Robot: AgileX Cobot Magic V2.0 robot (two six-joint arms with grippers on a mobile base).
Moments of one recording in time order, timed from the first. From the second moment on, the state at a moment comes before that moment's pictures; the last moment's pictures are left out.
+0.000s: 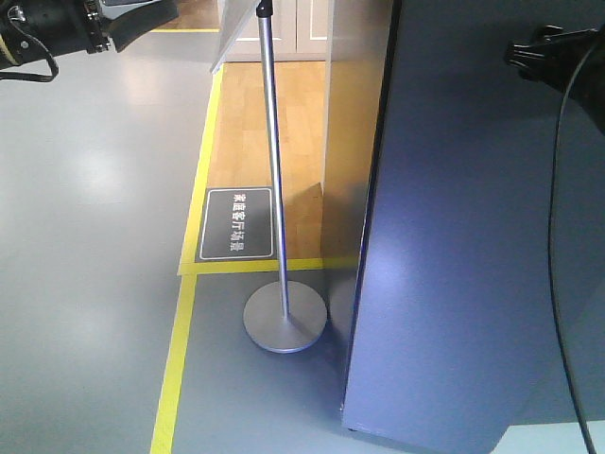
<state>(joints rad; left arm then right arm) 0.06 1.92 -1.78 1.45 -1.22 -2.15 0.06 1.63 -1.27 1.02 -0.31 -0.94</state>
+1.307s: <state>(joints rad) 0.06 1.90 -1.78 1.55 -1.22 -2.15 -0.13 1.63 -1.66 0.97 0.69 -0.94</state>
